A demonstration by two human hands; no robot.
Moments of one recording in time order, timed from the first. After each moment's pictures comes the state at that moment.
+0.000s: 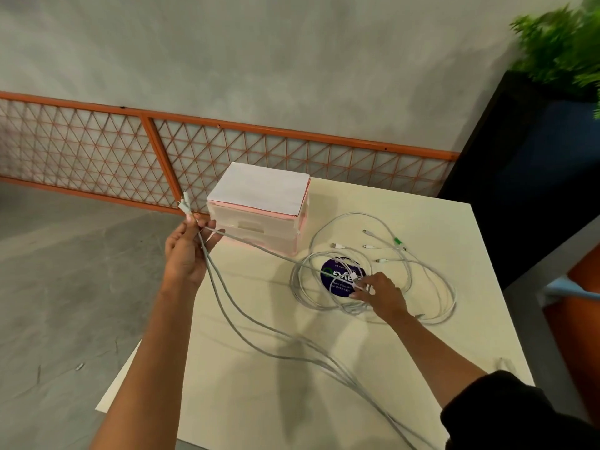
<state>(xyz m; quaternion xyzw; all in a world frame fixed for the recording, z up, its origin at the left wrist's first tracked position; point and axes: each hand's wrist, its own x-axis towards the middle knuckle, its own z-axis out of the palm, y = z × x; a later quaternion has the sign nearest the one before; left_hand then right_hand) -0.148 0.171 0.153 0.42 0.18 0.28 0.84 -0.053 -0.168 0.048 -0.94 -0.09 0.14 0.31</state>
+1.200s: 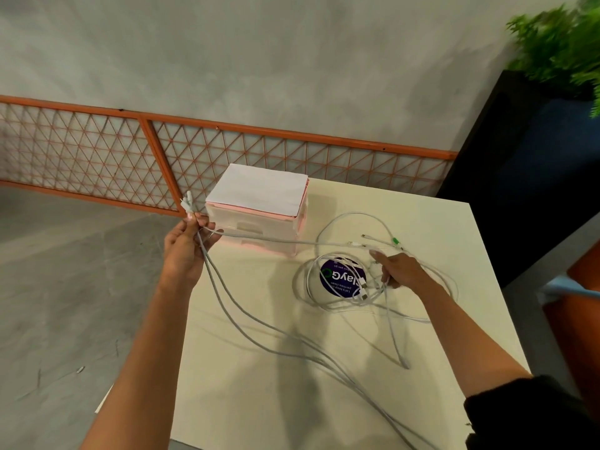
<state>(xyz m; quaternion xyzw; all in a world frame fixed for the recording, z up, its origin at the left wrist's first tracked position) -0.145 0.175 0.159 0.45 0.19 0.27 0.83 -0.008 -0.188 0.103 -0.91 -0.01 0.21 0.36</state>
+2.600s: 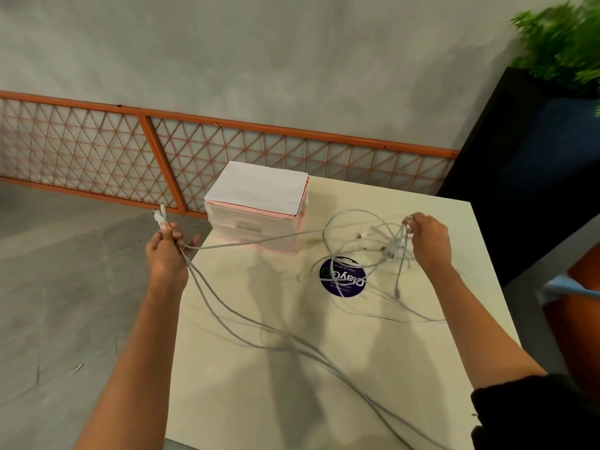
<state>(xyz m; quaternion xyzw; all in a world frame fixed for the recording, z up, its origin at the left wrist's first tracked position) -0.147 0.195 0.141 0.41 0.28 0.32 0.81 0.020 -0.202 0.130 -0.95 -0.04 -0.11 0.30</state>
